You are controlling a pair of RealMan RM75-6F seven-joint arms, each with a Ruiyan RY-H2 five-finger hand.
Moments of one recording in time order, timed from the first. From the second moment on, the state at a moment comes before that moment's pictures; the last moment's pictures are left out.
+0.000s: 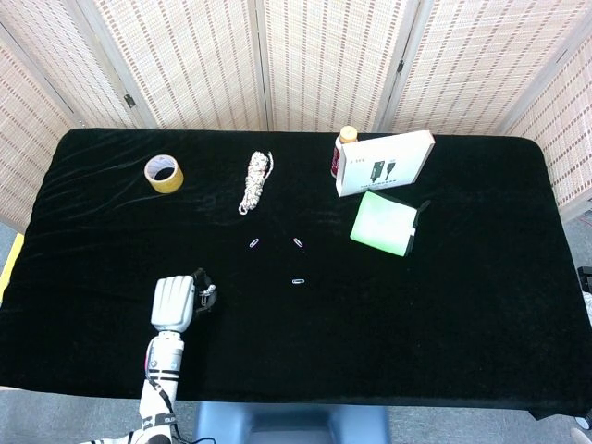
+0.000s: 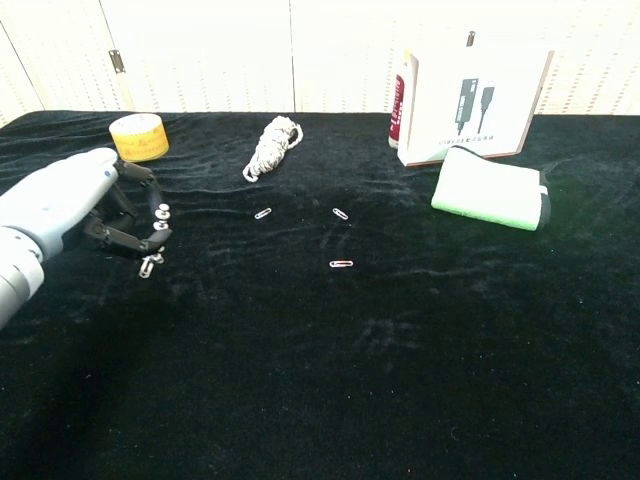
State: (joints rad) left arm -0.42 -1.81 -0.24 -1.60 1.17 1.40 0.59; right arm -0.40 -1.21 0.15 -1.20 -1.96 2.23 0.50
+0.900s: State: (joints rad) left arm -0.42 -1.69 -0.23 -1.69 1.17 1.37 0.51; right arm -0.35 -1.18 0.07 -1.24 -1.91 2.22 0.43
